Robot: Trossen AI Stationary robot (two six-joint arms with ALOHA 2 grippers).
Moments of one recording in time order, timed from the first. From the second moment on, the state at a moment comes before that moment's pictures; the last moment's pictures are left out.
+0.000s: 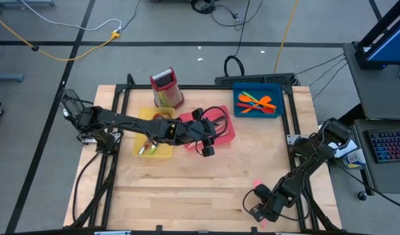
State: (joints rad) left arm -0.10 1.73 1.44 -0.20 -0.43 0.04; right arm 0.90 1.66 0.79 -0.35 -0.06 1.93
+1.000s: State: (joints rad) left arm -0.12 1.84 1.39 -0.15 0.06 0.13; right arm 0.84 1.72 0.78 -0.44 -0.04 1.53
